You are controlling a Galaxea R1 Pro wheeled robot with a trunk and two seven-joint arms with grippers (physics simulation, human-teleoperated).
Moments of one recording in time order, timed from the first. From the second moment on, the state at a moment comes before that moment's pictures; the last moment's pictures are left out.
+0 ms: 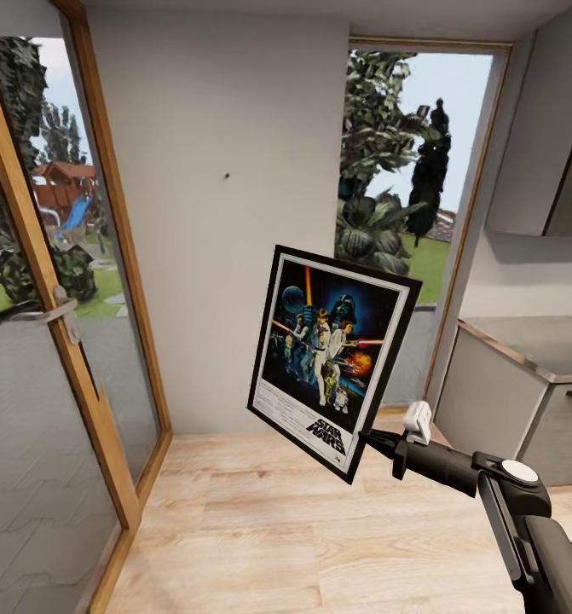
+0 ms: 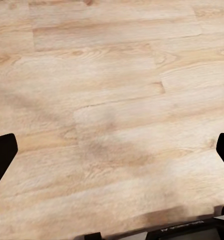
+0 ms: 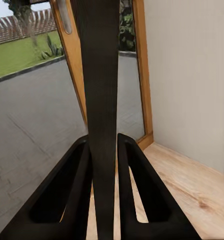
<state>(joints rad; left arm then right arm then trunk) 0.04 0.11 0.08 -0.75 0.00 -0.06 -0.33 -0.34 -0.12 -0.20 -1.47 -0.02 0.43 1.14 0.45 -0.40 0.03</state>
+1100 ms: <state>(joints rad) 0.04 0.11 0.27 -0.69 0.00 -0.05 -0.47 -0.56 -0.12 0.00 -1.48 -0.01 0.67 1.14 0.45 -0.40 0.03</state>
